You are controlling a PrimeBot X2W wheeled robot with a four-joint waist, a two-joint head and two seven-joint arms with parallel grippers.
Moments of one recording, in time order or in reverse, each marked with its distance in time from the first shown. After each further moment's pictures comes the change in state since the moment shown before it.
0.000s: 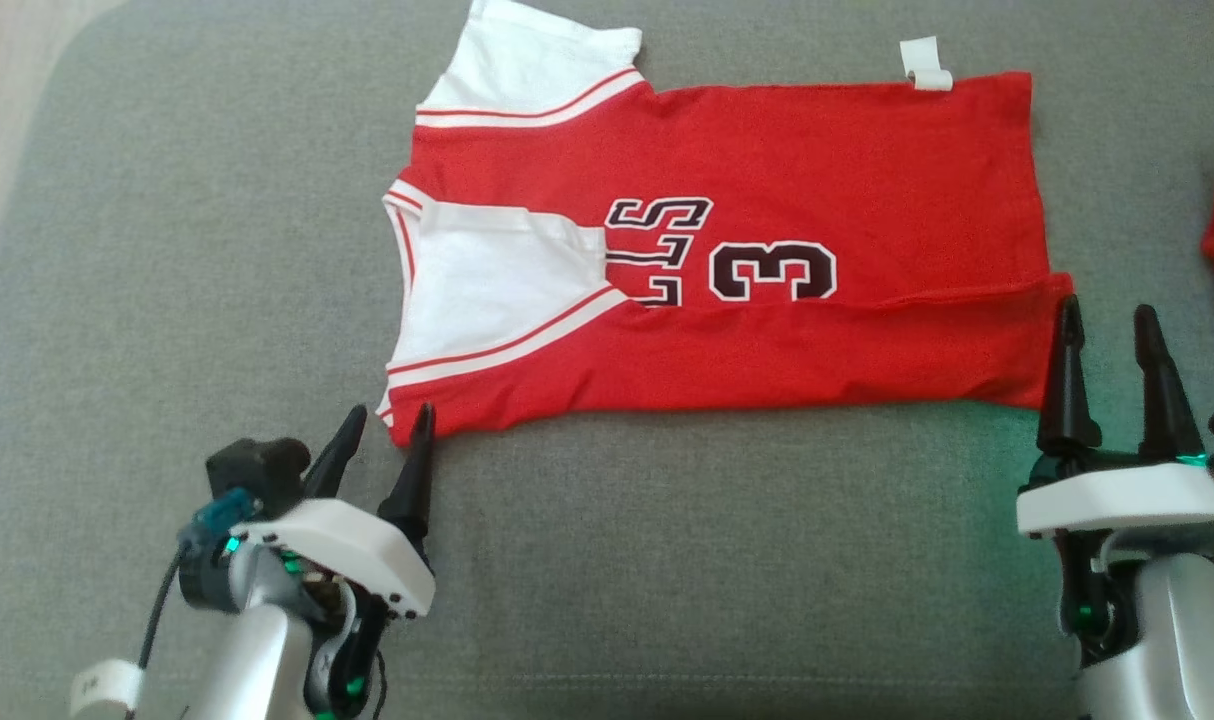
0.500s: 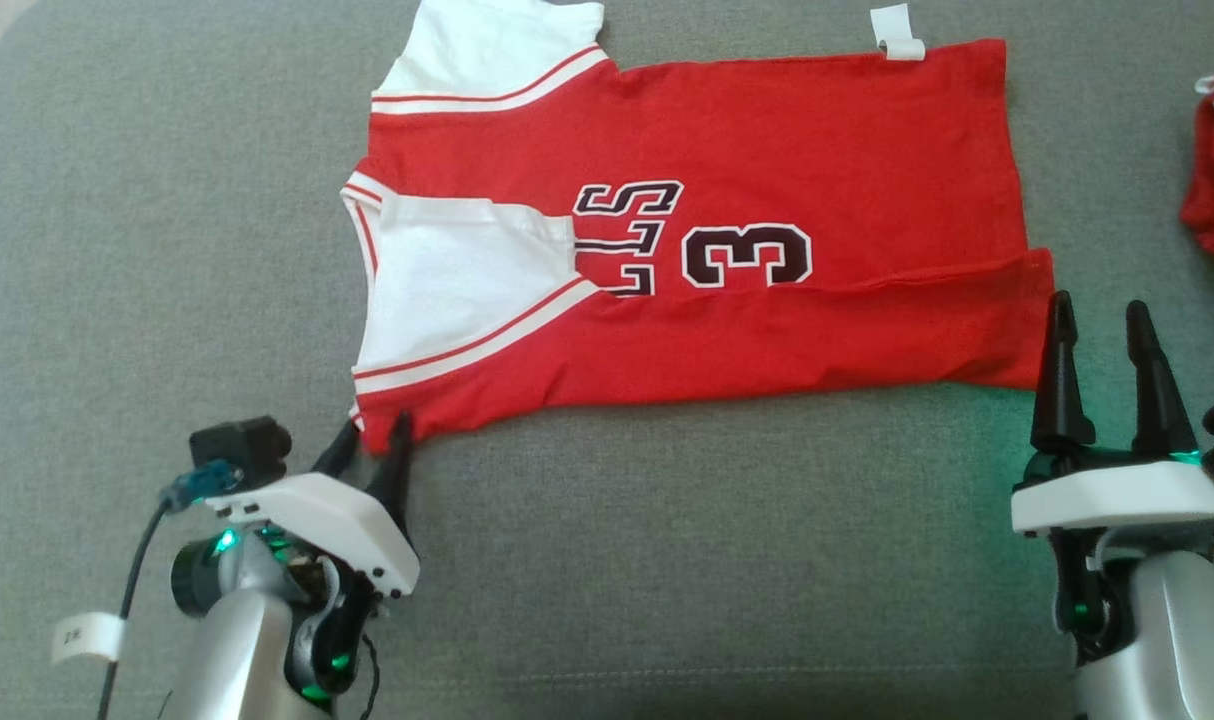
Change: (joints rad) left arm -0.035 -0.003 0.032 0.041 -0.099 0.057 0.165; right arm -0.002 0.000 0.017 -0.005 0.007 0.000 -0.001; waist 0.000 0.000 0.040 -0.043
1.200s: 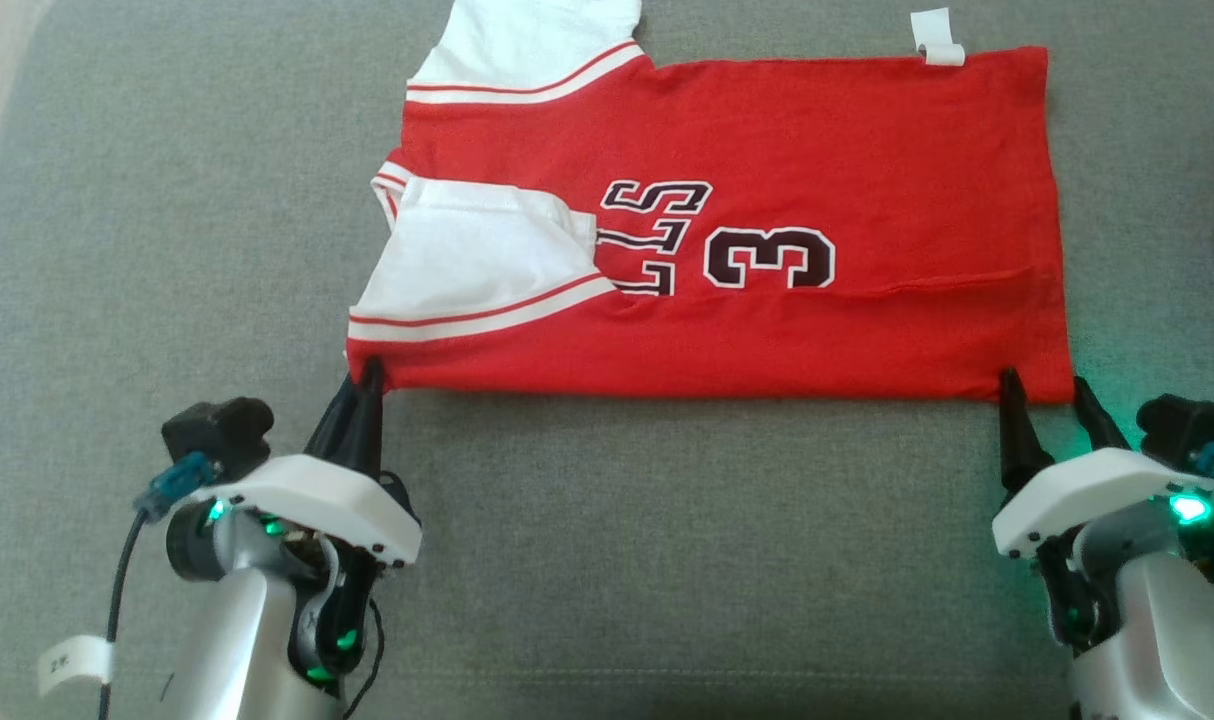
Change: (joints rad) left arm -0.014 -0.006 -0.004 -0.065 -0.011 0.003 -0.137; right arm -0.069 0.000 -0.058 0.234 -0.076 0.000 0.249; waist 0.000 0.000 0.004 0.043
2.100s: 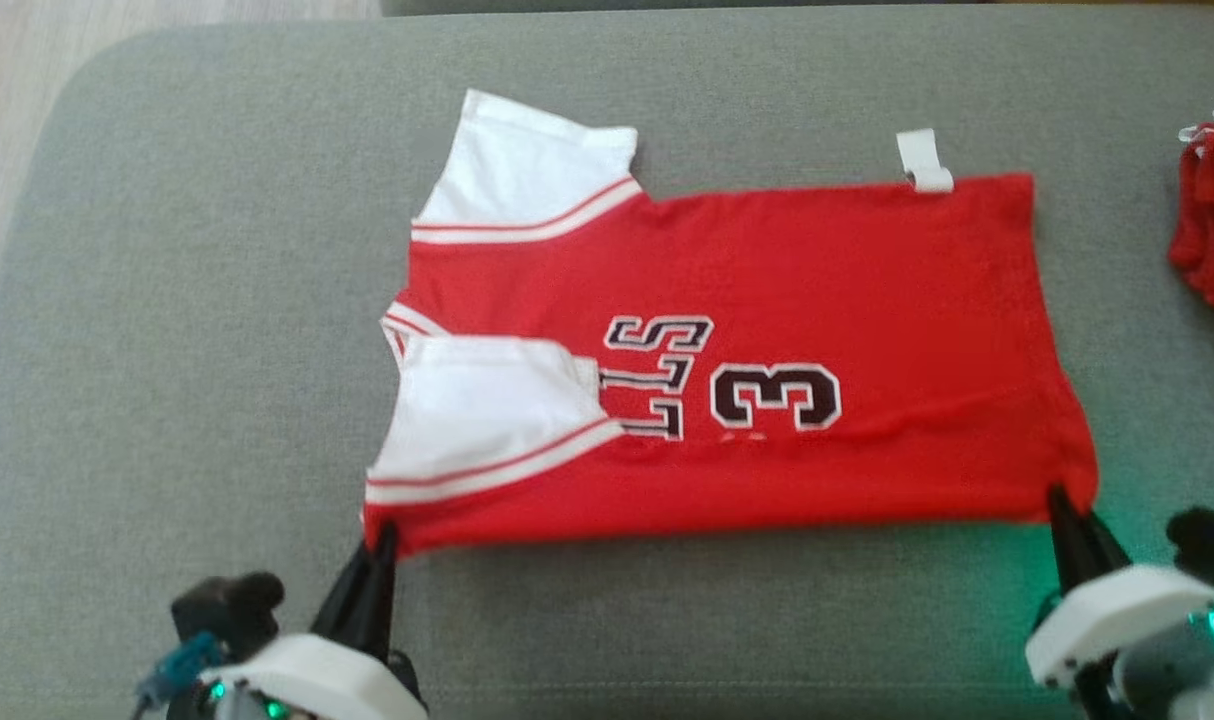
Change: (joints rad) left arm 0.360 0.041 -0.039 -0.295 0.000 0.051 0.039; right arm 0.294 0.002 0.000 -0.319 0.052 0.000 0.147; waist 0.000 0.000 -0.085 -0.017
